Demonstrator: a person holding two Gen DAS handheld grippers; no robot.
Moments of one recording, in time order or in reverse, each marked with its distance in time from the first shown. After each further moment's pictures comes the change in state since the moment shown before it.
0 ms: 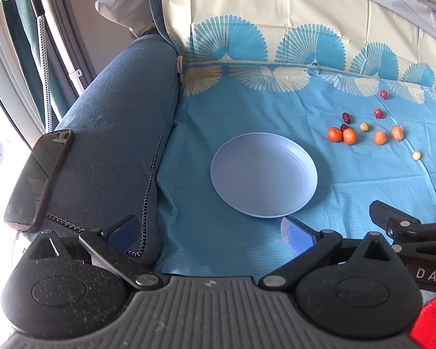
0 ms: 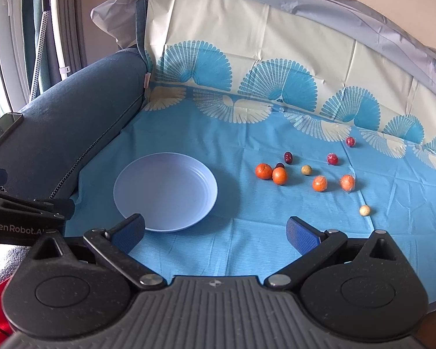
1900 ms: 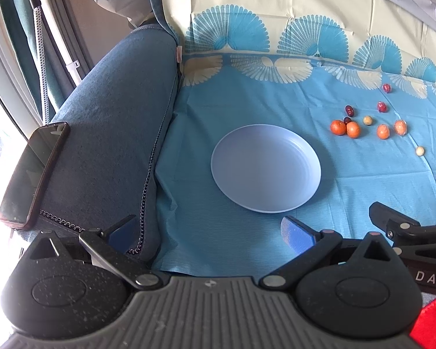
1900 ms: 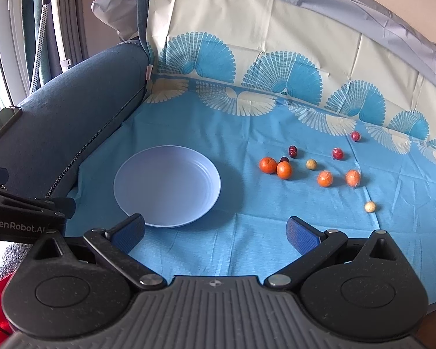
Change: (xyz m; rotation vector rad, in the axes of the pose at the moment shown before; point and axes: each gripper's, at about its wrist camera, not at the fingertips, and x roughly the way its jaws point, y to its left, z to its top) left arm 0.014 0.001 0.003 -0.006 0.042 0.000; right arm 0.016 0.000 0.000 -0.003 0.035 0.012
